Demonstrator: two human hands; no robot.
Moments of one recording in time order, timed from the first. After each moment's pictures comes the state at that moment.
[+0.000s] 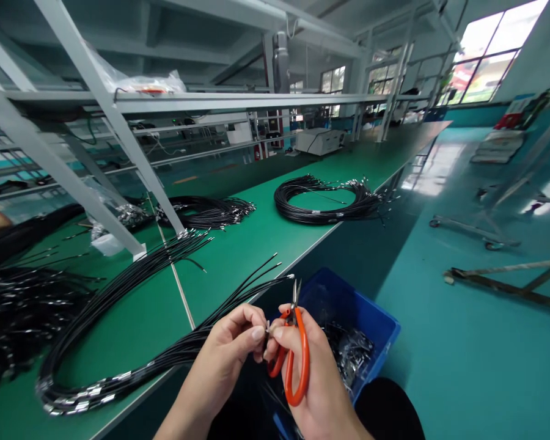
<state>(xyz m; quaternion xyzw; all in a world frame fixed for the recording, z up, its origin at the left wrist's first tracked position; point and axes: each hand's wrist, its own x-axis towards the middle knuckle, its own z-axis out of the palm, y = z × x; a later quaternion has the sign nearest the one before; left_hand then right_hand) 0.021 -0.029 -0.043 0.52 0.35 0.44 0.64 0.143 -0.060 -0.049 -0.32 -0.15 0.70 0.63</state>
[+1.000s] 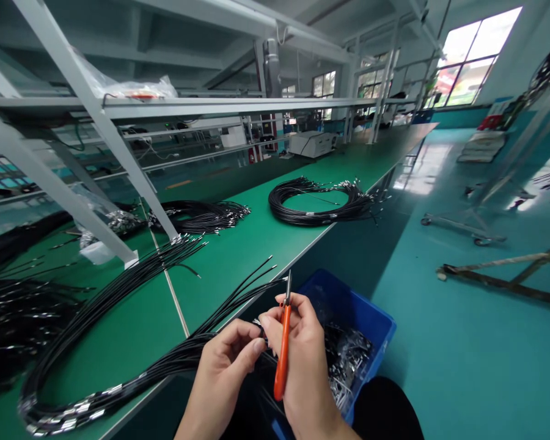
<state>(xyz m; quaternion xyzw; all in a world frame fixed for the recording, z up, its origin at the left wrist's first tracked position) 0.027 -0.040 -0.052 0.57 0.45 0.46 0.52 0.134 -0.048 -0.049 -0.42 -0.25 0.53 0.69</state>
